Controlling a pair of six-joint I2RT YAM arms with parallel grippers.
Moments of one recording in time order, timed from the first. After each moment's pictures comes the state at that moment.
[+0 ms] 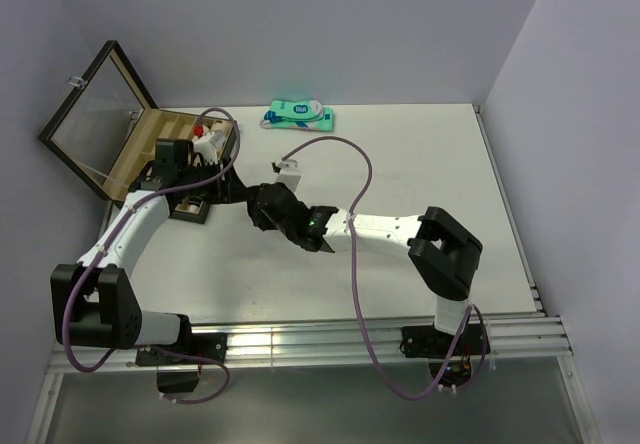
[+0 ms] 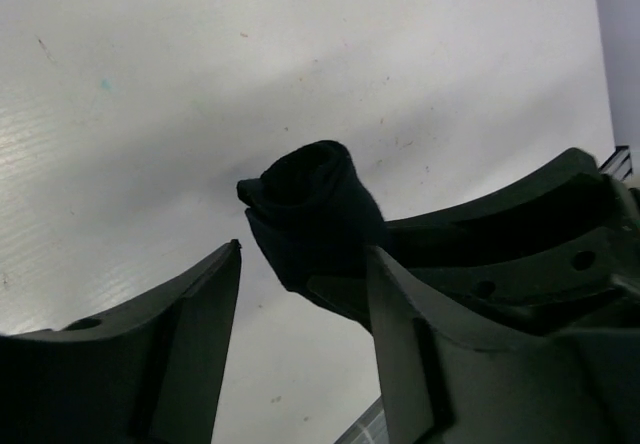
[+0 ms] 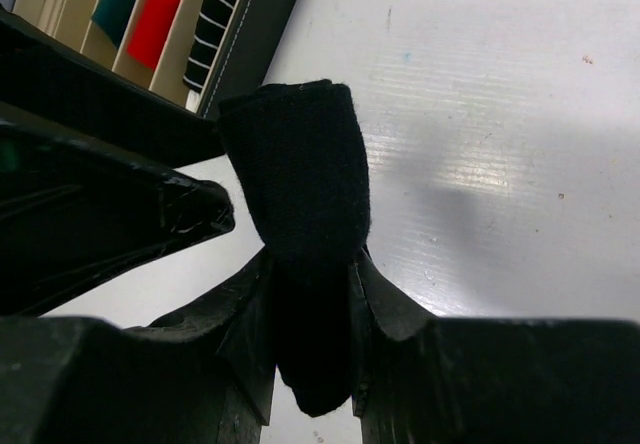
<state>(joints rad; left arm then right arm) -0.10 1.36 1.00 -0.44 0.65 -0.18 1.05 1.83 1.27 0.00 0.42 0.83</state>
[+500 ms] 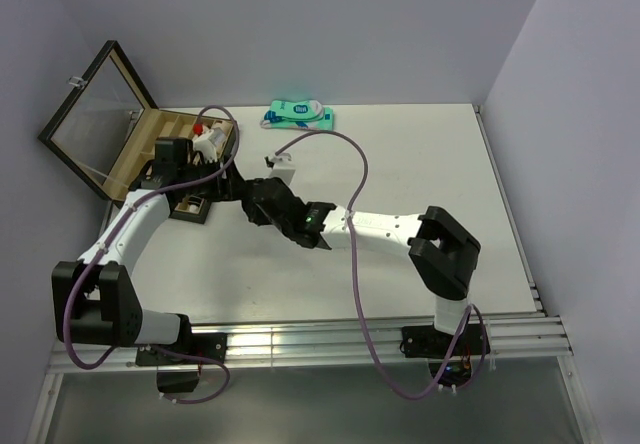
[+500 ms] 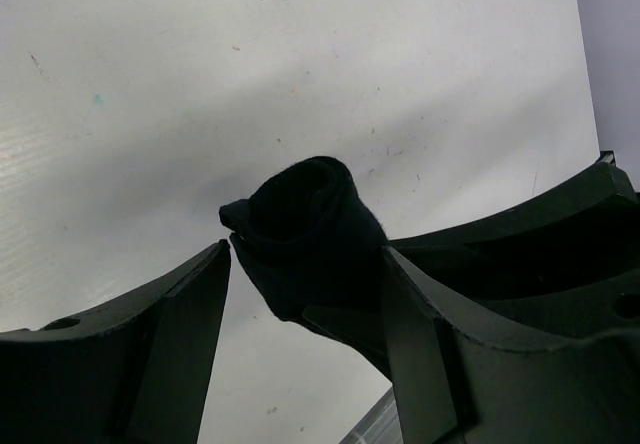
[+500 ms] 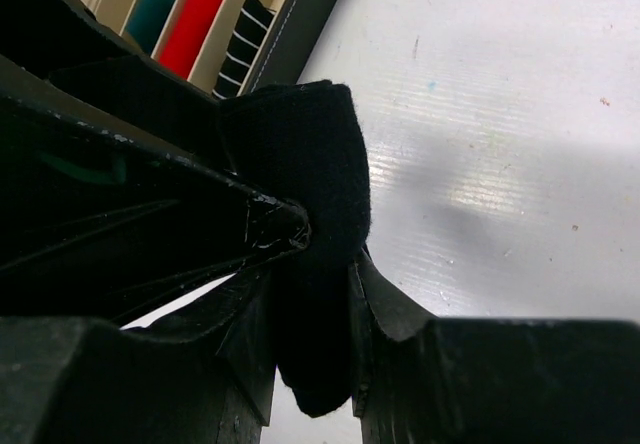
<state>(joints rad) -0.10 1.37 1.00 -0.41 0.68 -0.21 1.06 1.84 1.32 0.00 0.42 0.77</state>
